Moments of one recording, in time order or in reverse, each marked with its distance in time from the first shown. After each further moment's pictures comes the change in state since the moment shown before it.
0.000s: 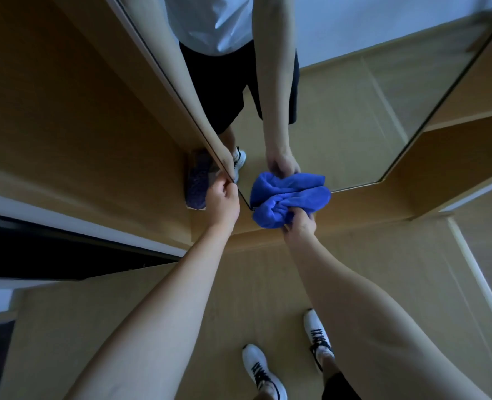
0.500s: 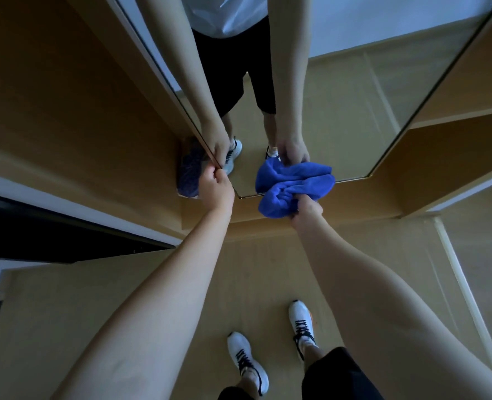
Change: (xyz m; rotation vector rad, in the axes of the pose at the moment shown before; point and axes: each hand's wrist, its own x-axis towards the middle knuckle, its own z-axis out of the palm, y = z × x) left_hand -0.012 0.011 0.020 -0.121 0.171 -0.100; right_hand 0.010 -0.054 -0.013 -0.324 -0.047 0.034
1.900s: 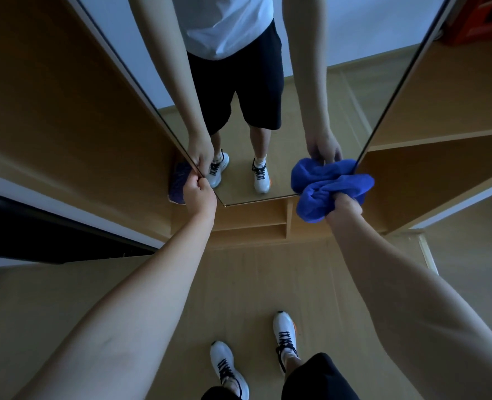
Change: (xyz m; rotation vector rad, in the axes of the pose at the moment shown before) left_hand -0.012 0.011 0.010 -0.062 0.087 -0.092; right_hand 0.031 -0.105 -0.075 0.028 0.208 -0.104
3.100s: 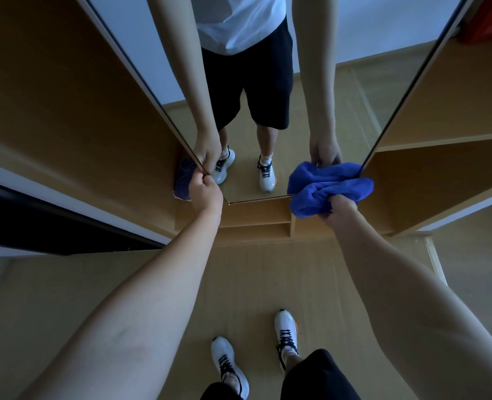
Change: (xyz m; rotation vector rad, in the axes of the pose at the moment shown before) left_hand 0.009 -0.007 0.010 -0.012 0.059 -0.020; right_hand -0.025 0.006 0.002 -0.070 -0.147 -0.010
